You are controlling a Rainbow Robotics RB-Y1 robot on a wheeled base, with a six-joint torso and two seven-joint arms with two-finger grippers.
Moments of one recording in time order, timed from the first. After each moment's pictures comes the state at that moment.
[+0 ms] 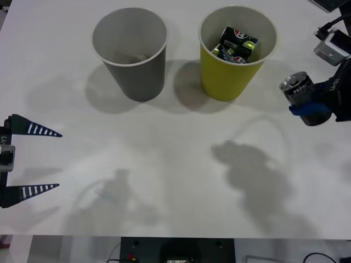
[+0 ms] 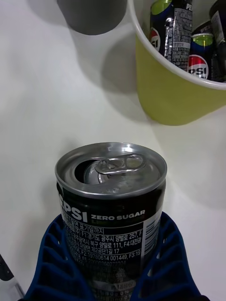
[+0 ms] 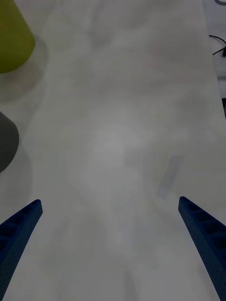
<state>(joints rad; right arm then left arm) -0.37 -1.16 -0.06 -2.10 1.72 -1.40 -1.25 0.26 1.13 0.26 -2.01 -1.31 -1.13 -0.09</state>
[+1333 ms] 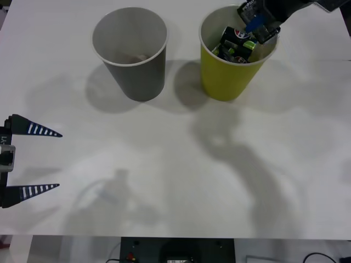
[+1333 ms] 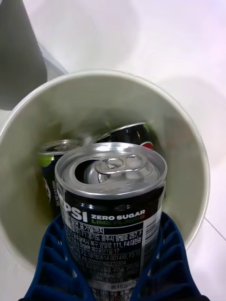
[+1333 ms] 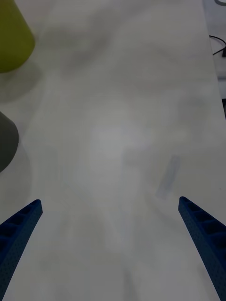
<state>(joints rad) -1.33 -0.90 0.67 -1.25 1.89 -1.29 -1.26 0.26 1.13 0.26 -2.01 -1.31 -1.13 -0.09</state>
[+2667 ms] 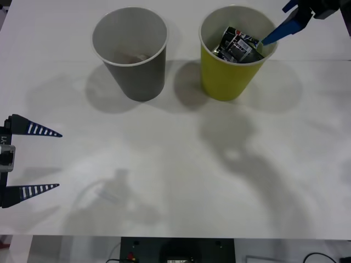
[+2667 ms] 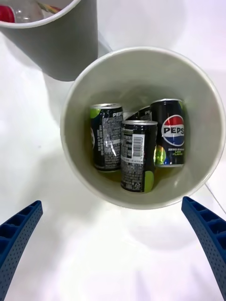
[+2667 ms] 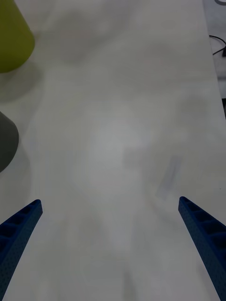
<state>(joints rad) -1.36 -1.16 0.70 -1.41 1.54 -1.42 -1.12 0.26 1.13 0.26 -2.01 -1.31 -1.13 -0.09</state>
